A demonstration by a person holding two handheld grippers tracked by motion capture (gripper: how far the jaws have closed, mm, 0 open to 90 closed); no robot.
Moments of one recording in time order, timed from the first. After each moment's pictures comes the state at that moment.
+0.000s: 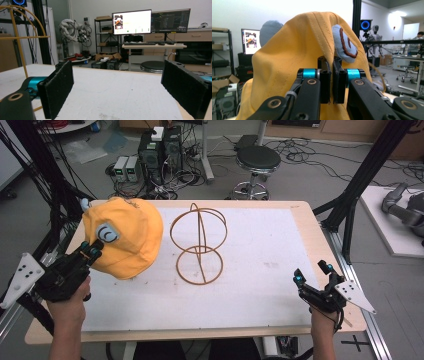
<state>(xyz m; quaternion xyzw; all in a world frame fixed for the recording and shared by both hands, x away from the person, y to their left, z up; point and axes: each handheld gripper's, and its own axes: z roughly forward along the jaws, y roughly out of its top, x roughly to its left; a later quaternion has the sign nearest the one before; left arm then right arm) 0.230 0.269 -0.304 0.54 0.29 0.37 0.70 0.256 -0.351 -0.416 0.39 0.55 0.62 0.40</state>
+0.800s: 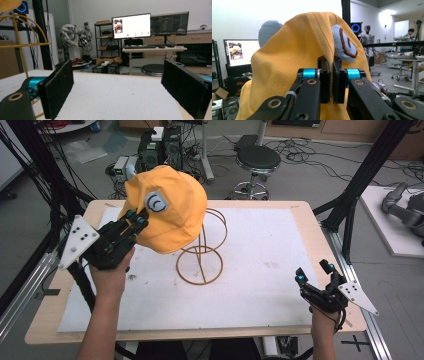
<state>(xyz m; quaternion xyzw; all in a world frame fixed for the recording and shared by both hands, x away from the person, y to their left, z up) 0.271 0.172 -0.255 0.56 0.25 0.37 0.70 0.254 -0.352 -0.412 0.39 0.53 0.64 0.39</state>
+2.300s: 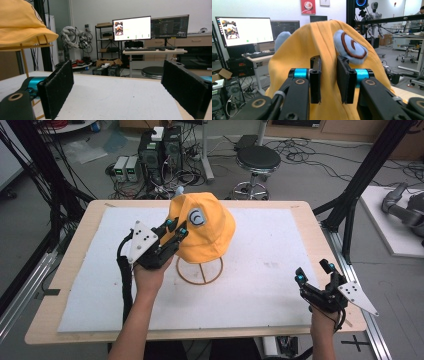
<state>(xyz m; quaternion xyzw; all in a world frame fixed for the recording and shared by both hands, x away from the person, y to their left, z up) 0.303 0.113 -0.306 0.60 0.29 0.36 0.65 0.254 -0.351 -0.411 0.39 0.53 0.64 0.40</state>
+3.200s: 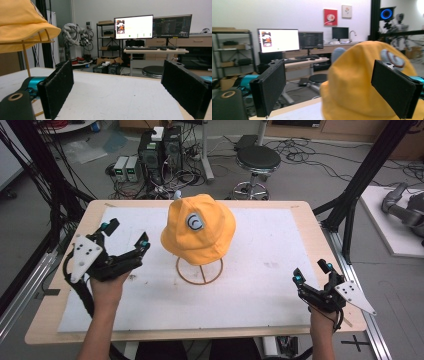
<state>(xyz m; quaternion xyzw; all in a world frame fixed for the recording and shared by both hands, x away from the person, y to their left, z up) 0.263 0.207 -0.302 0.54 0.33 0.43 0.64 0.254 -0.348 -0.412 0.38 0.54 0.63 0.40</state>
